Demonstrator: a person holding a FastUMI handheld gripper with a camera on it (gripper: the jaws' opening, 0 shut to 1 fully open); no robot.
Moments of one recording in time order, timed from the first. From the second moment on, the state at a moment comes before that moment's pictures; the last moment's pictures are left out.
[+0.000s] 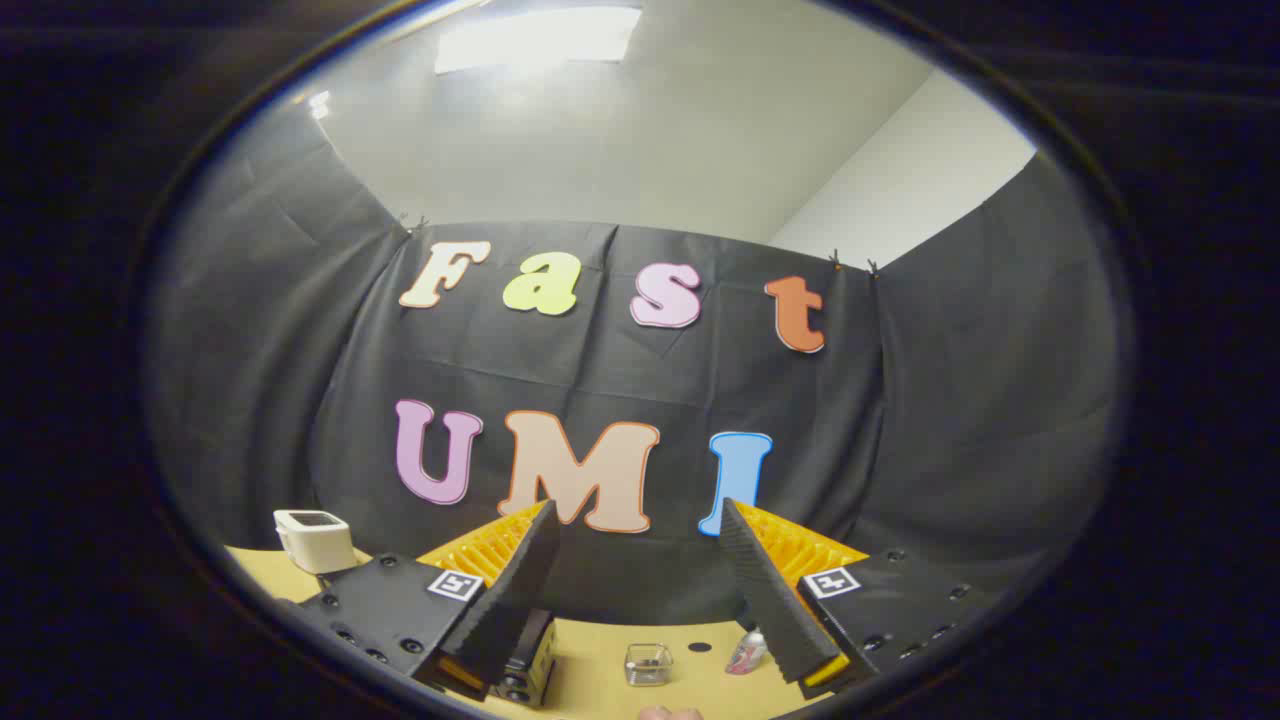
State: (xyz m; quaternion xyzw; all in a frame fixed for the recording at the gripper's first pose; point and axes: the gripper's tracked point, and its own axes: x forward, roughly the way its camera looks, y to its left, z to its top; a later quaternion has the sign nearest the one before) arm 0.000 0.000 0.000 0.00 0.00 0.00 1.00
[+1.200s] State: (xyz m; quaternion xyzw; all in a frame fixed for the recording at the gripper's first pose) arm 0.011 0.160 -0.080 0.06 0.12 0.09 0.99
